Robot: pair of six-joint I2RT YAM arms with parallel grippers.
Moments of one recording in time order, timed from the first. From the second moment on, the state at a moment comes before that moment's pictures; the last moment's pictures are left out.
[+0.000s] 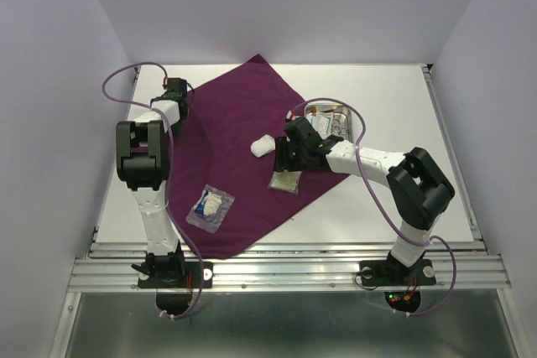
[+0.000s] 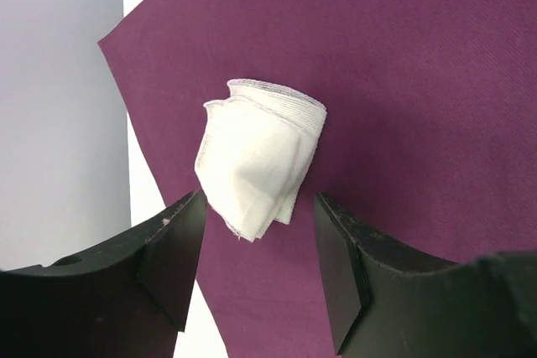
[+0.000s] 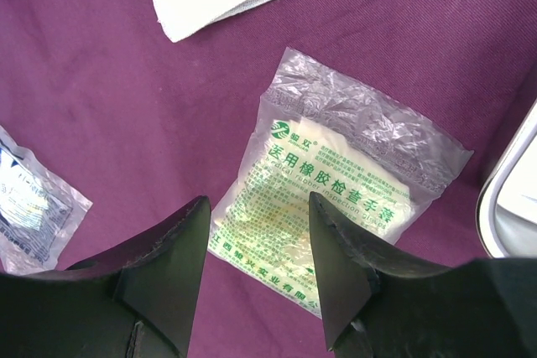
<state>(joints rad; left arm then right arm) 0.00 2.10 1.49 -0.45 -0.61 0.10 0.73 1.78 1.16 -0.25 0.02 0.60</state>
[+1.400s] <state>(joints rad) -0.03 2.16 1.53 -0.49 -0.67 0.09 0.73 1.78 1.19 -0.25 0.02 0.60</state>
